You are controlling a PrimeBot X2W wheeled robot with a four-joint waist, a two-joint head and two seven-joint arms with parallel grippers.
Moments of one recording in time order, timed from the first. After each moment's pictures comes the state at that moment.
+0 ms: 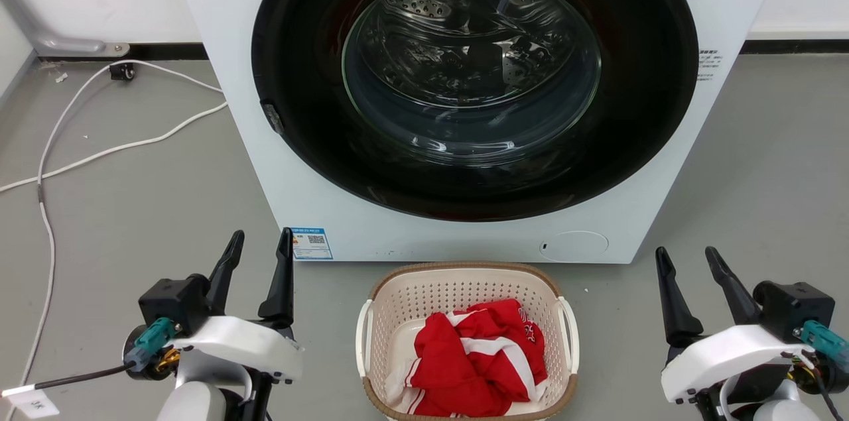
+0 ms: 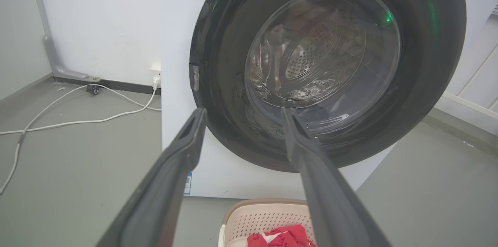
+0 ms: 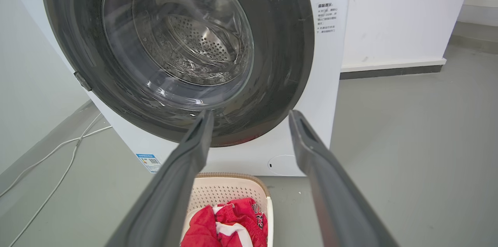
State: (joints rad) left arm -0.15 0.14 -0.09 0.23 -0.38 -0.10 -0.18; right arm -0.04 -0.05 -0.03 0.11 0.21 0.13 -0.04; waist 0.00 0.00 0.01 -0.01
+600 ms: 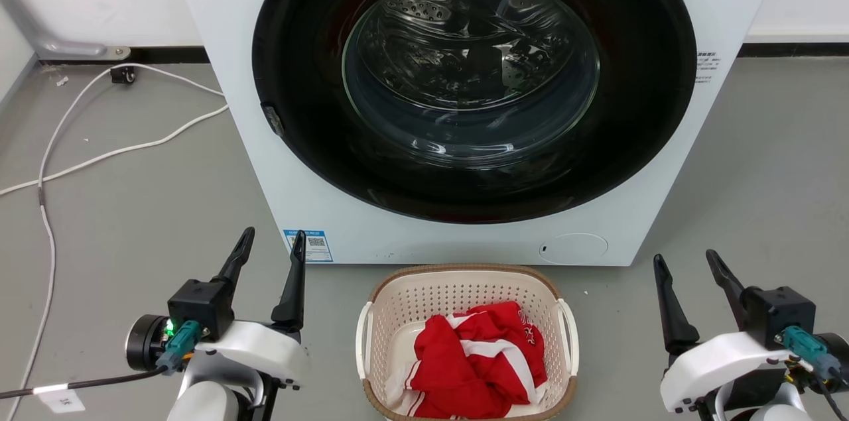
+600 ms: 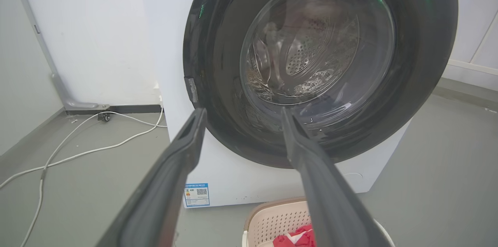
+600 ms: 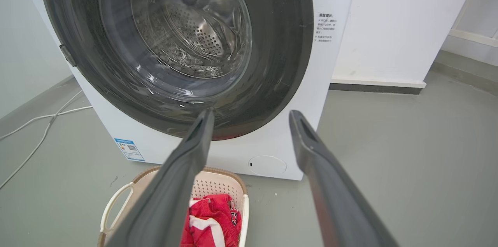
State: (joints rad) left arm -0.15 0.15 -0.12 0.24 -0.23 -0.08 -0.22; right arm -0.03 -0.05 -0.04 0.11 0.06 0.13 -0.05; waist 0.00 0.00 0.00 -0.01
